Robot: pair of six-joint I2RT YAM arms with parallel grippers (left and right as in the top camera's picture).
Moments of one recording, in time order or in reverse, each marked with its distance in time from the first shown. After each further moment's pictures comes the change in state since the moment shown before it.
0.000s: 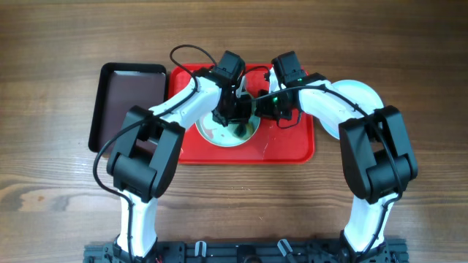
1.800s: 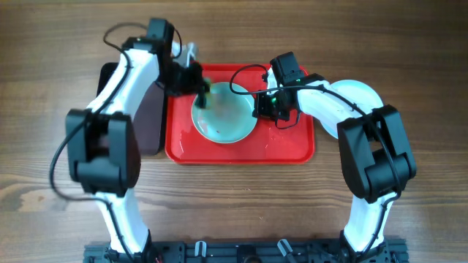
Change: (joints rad) left arm 0.344 -0.070 0.173 -0.240 0.199 0.233; right arm 0.006 0.005 0.000 0.005 -0.037 0.008
